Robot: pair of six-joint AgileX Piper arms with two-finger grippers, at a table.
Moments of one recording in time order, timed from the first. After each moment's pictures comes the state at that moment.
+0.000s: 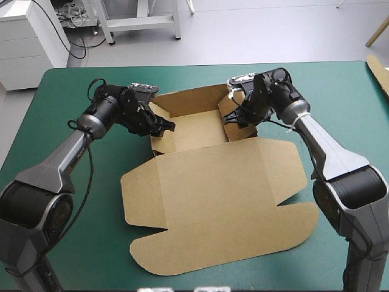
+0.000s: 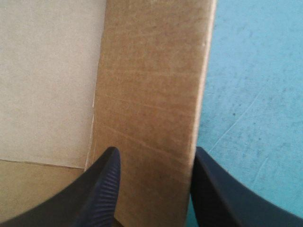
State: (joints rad) left arm -0.34 1.86 -1.63 -0.13 1.01 0.00; right arm 0.36 1.99 -1.89 0.01 1.13 0.00
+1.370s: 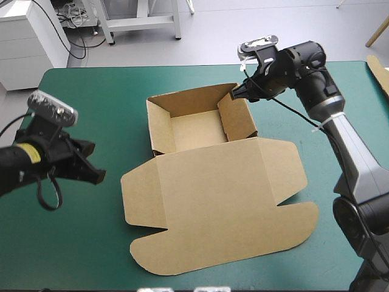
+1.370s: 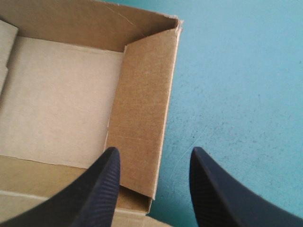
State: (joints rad) left arm -0.34 0.97 -1.37 -0.05 1.21 0.21; right arm 0.36 1.83 -2.05 -0.03 1.22 -0.03
